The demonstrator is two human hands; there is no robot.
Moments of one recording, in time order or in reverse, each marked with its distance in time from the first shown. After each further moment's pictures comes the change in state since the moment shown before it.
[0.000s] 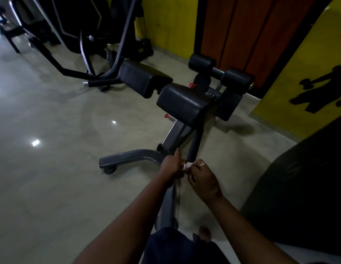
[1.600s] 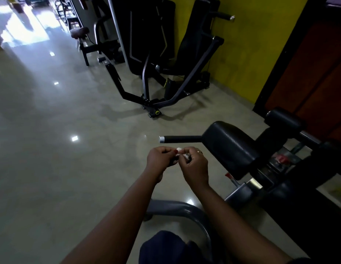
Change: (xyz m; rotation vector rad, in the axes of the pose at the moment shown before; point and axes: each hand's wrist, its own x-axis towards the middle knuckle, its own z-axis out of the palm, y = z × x) left_hand 0.192 0.194 -0.391 -0.350 0.325 0.262; right_hand 0.418 -0.232 0.223 0.506 0.031 0.110
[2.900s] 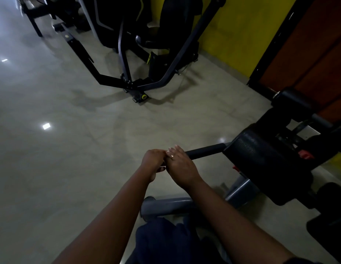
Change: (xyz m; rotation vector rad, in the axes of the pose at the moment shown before) left_hand 0.201 -0.002 -0.061 0.240 -0.119 -0.378; right_hand 0.108 0.068 0.157 -0.776 -0.263 -0.635
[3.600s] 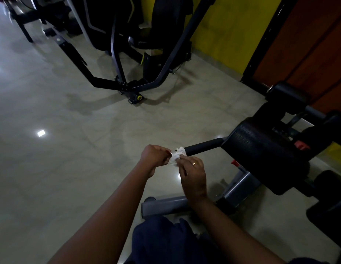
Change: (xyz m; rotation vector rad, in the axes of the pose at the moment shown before) left_hand -0.001 0.006 -0.001 0.089 -0.040 0.097; right_hand -0.047 -0.027 -0.009 0.316 0.377 0.582
